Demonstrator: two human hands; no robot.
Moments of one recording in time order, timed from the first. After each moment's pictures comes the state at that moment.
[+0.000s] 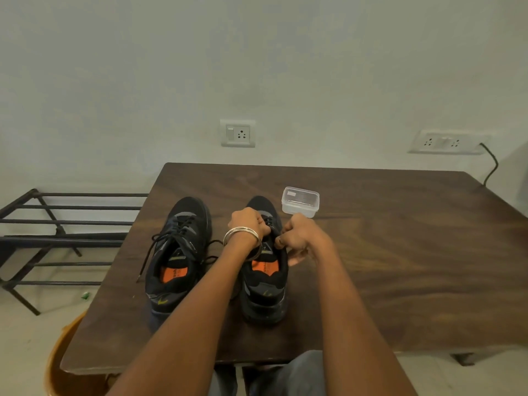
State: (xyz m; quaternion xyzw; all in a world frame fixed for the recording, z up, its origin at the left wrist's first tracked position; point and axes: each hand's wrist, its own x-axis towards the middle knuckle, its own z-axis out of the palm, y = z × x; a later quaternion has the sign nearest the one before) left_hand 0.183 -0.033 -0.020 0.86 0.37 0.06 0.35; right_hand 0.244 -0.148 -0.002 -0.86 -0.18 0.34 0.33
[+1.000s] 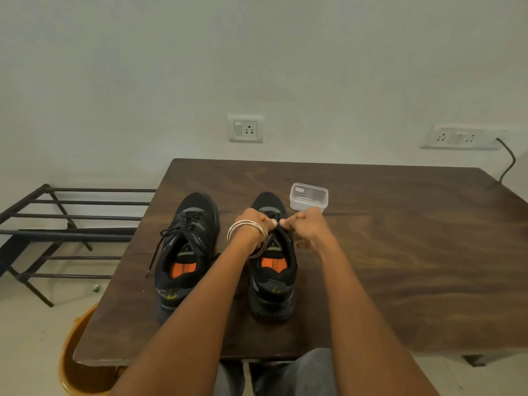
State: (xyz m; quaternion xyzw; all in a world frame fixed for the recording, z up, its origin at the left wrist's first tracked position) left_hand 0.178 -0.030 -0.026 0.78 0.40 0.03 0.49; right_hand 0.255 -0.137 -0.026 -0.83 -0.10 0.26 0.48
